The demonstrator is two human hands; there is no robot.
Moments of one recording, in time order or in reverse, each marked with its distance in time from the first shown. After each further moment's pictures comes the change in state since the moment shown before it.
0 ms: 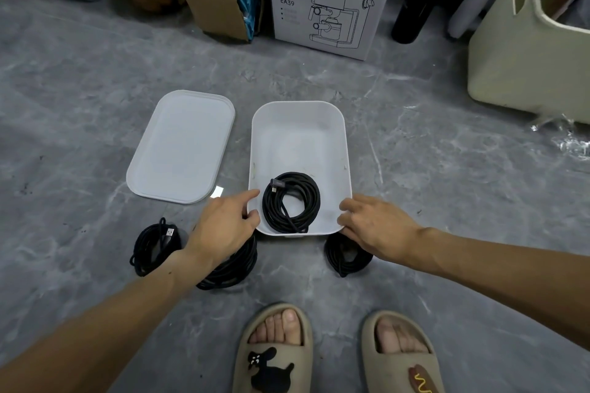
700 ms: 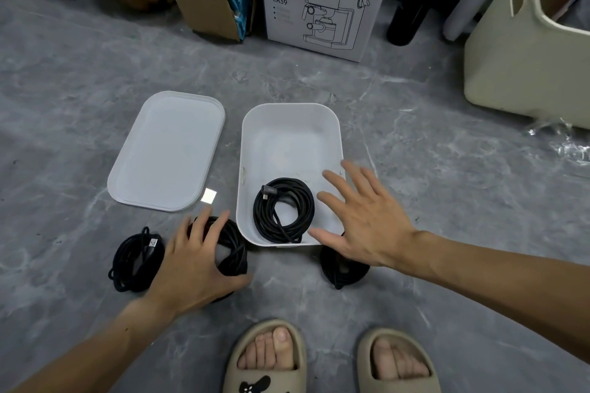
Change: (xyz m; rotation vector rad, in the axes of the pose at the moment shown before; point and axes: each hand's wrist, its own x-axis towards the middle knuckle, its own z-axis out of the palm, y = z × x) left_hand -0.026 -0.064 0.030 0.308 -0.110 0.025; right_hand 0.017 -0.007 0.005 -0.151 0.295 0.167
